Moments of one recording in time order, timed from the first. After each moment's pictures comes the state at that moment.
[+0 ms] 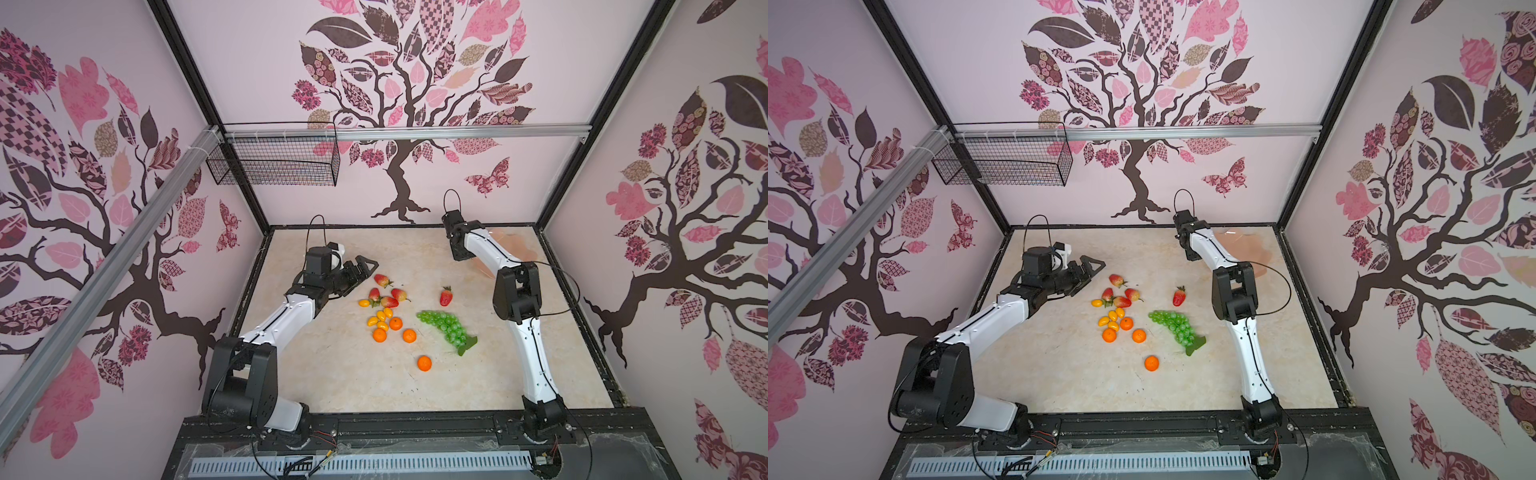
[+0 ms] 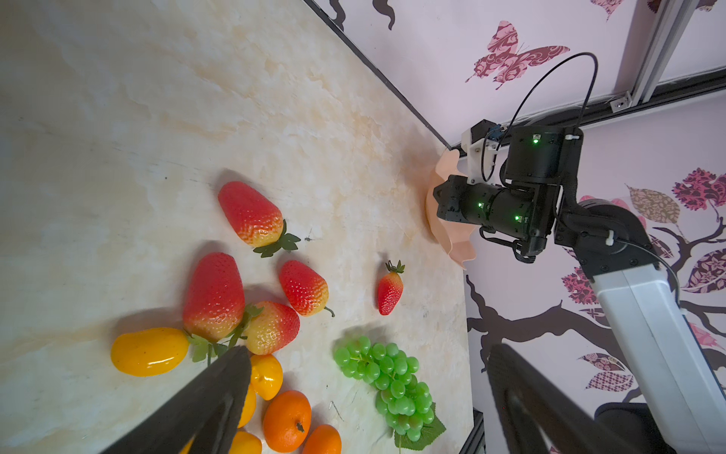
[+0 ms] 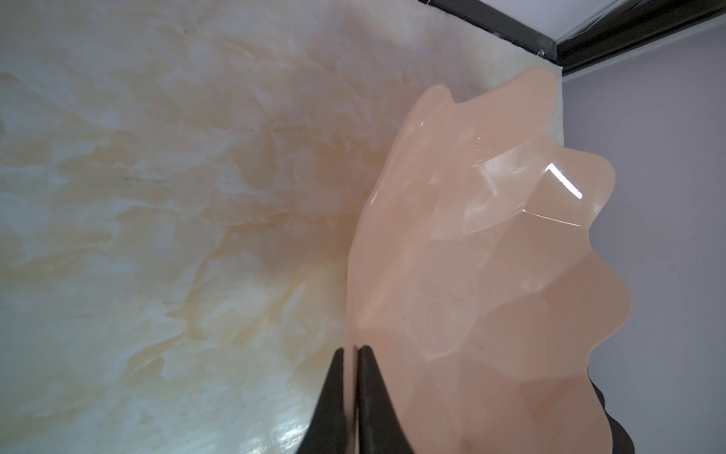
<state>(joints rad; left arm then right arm) -0.20 1.46 0.93 -0.02 0.54 -0.80 0.29 2.48 2.24 -0.96 0.59 0.12</state>
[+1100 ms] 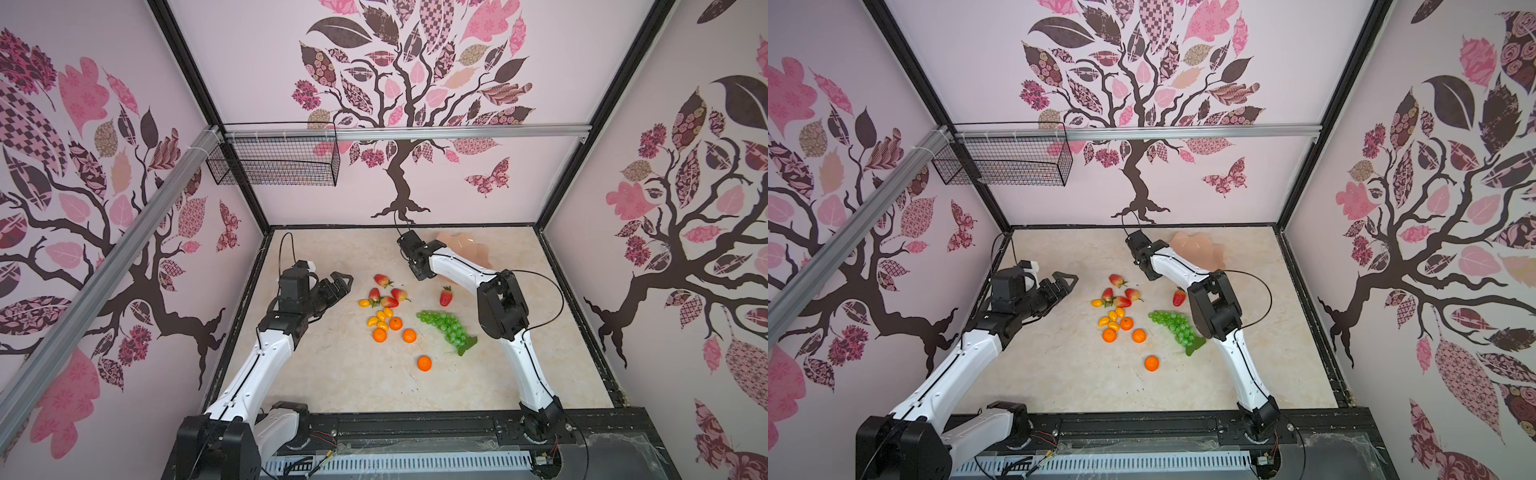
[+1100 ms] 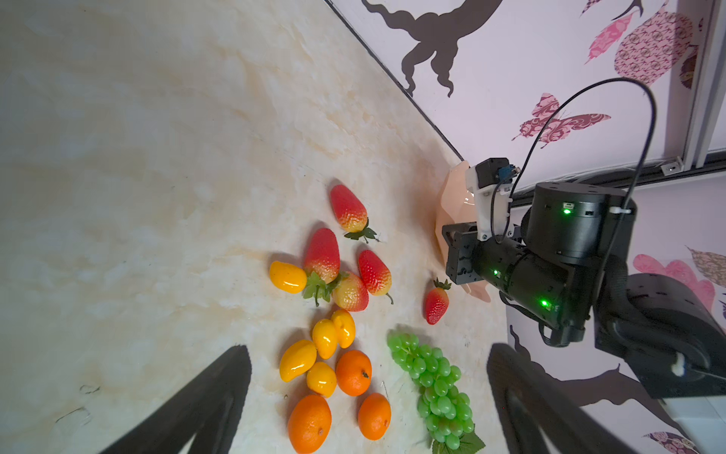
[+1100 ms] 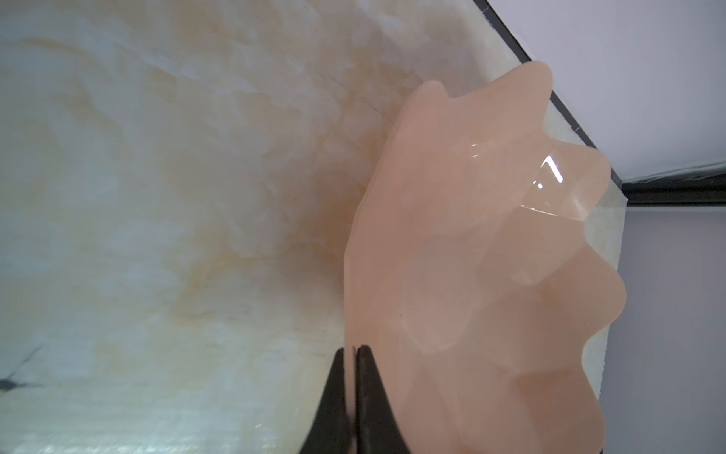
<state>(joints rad) -0.12 1.07 0.73 -0.24 0.33 -0.78 0.61 2.34 2.00 -0.81 0.55 0.00</state>
